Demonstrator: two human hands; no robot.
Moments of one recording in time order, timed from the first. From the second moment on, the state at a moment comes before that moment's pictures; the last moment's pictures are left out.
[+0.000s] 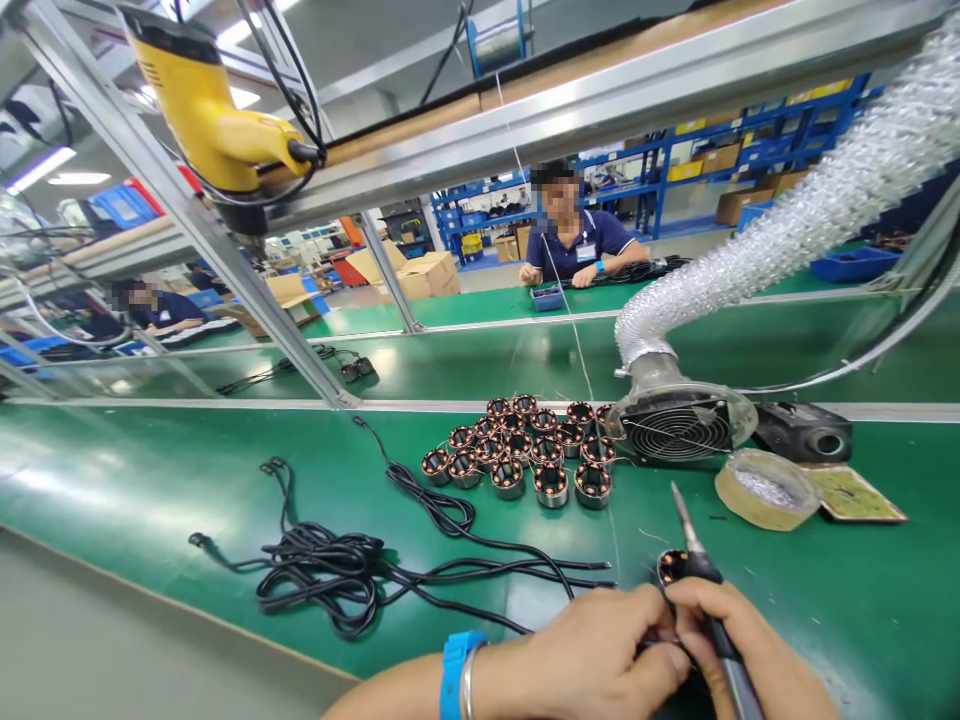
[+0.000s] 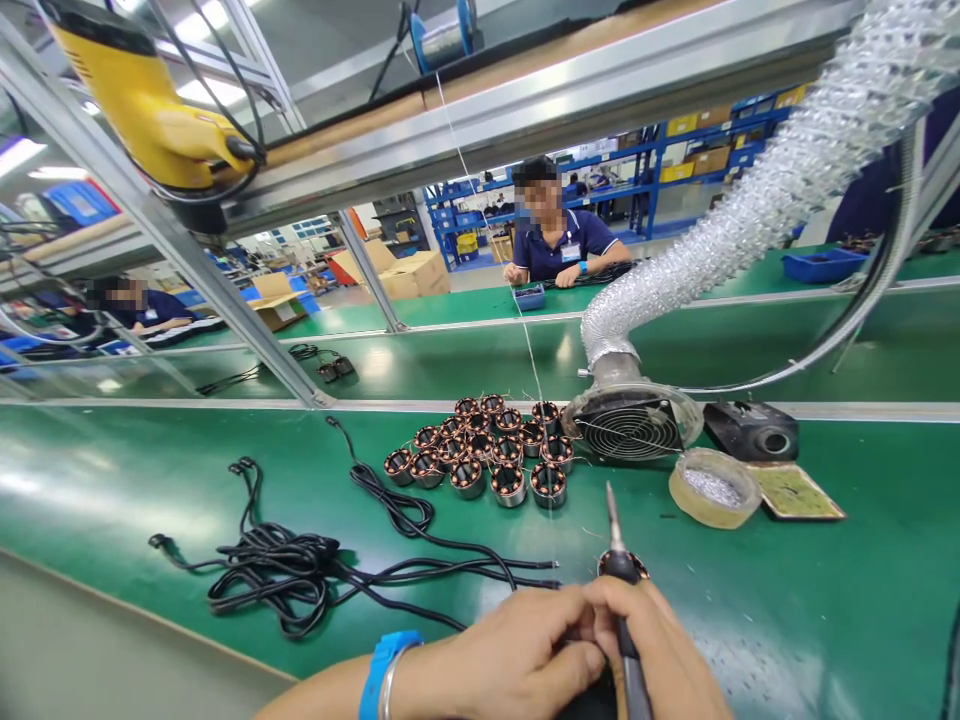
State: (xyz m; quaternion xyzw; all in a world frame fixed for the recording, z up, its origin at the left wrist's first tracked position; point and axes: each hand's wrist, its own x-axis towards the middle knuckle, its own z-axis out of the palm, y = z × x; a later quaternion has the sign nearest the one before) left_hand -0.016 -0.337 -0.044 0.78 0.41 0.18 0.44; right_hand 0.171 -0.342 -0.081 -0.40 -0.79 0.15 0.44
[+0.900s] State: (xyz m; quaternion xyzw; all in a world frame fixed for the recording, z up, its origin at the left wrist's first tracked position) left_hand -0.009 -0.323 -0.063 0.41 0.44 0.22 0.77; right_hand 0.165 -0.348 -0.058 -0.41 -0.76 0.15 0.49
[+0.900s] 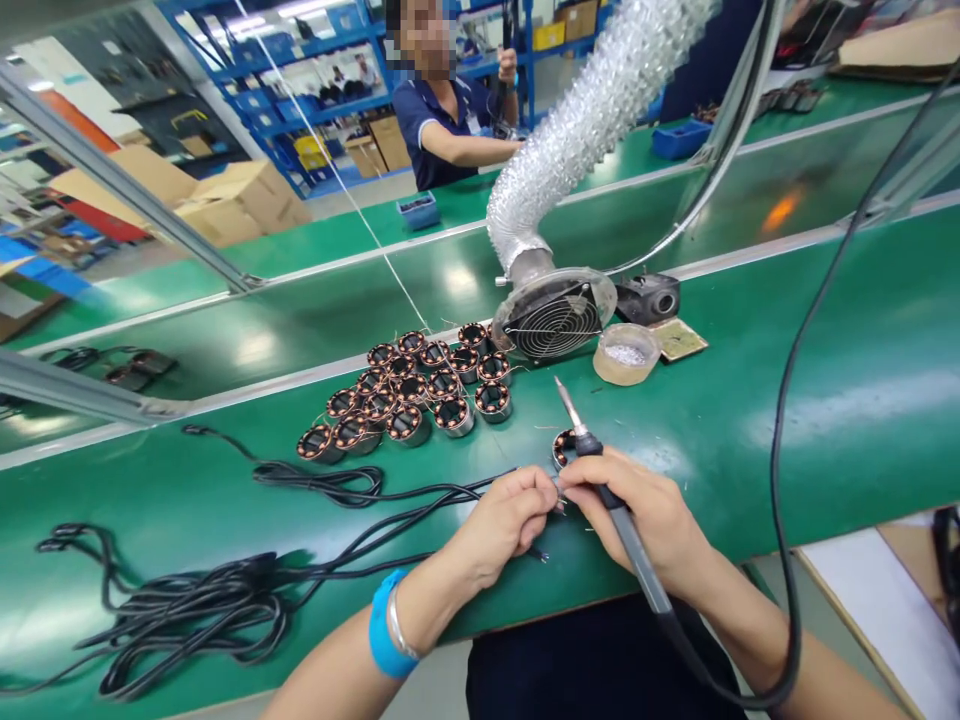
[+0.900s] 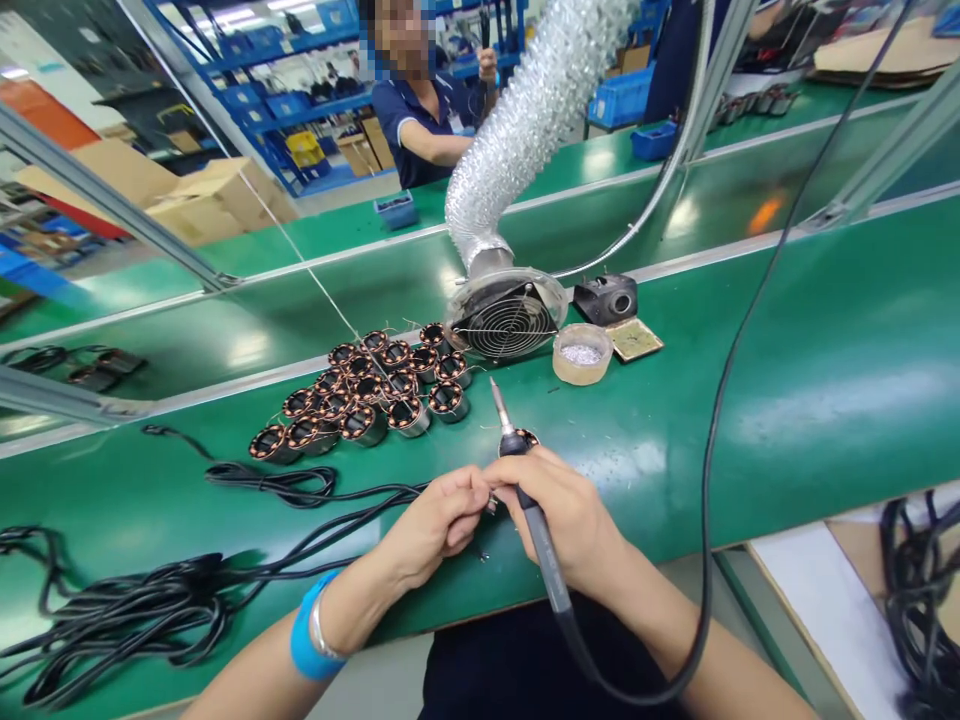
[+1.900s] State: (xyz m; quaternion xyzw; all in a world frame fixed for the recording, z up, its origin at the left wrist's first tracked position) left_hand 0.007 -0.331 -0.064 0.44 0.49 0.28 0.70; right_hand 0.198 -0.403 -0.044 -0.50 -0.67 0.17 0.53
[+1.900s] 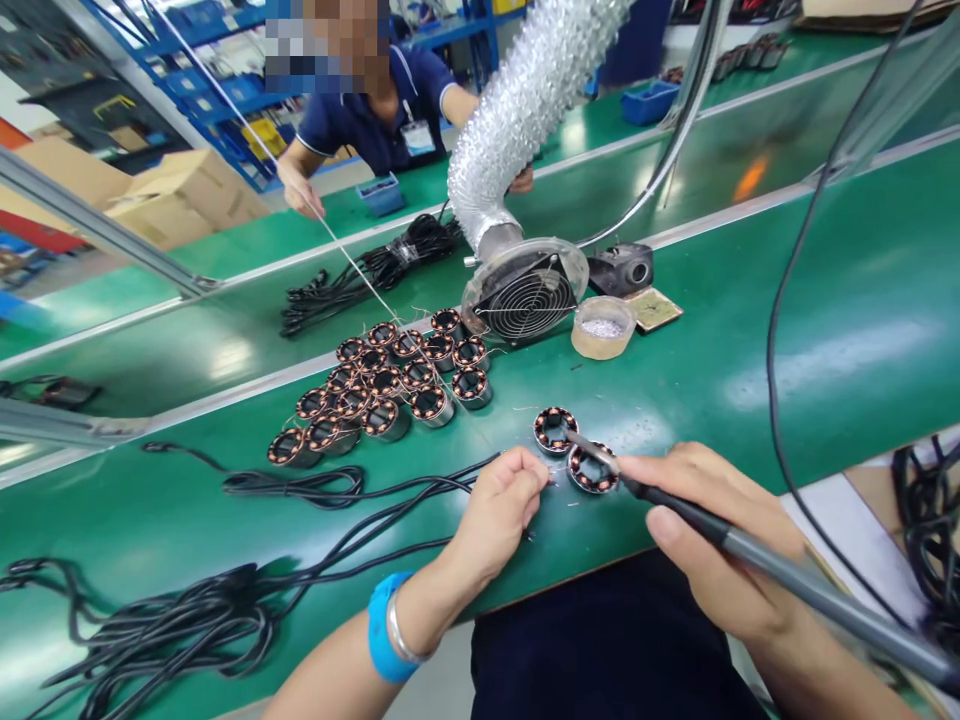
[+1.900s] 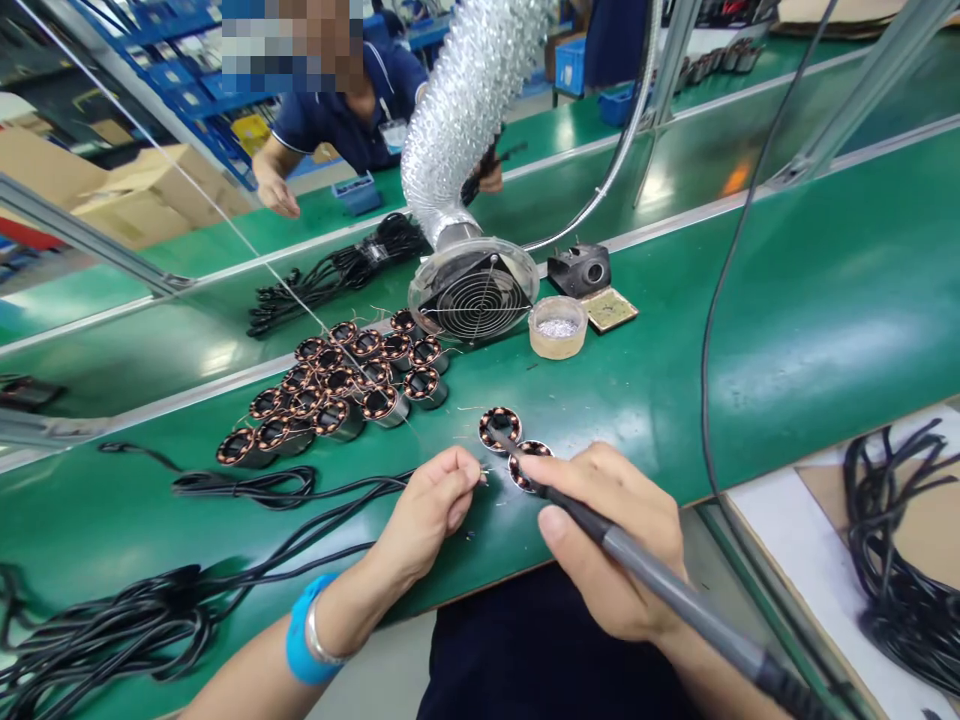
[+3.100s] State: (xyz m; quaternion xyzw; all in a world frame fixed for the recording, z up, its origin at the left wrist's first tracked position) left_hand 0.013 -0.320 -0.073 0.44 0.46 0.30 0.71; right_hand 0.182 -0.381 -0.036 -0.49 -0.68 0.12 0.53
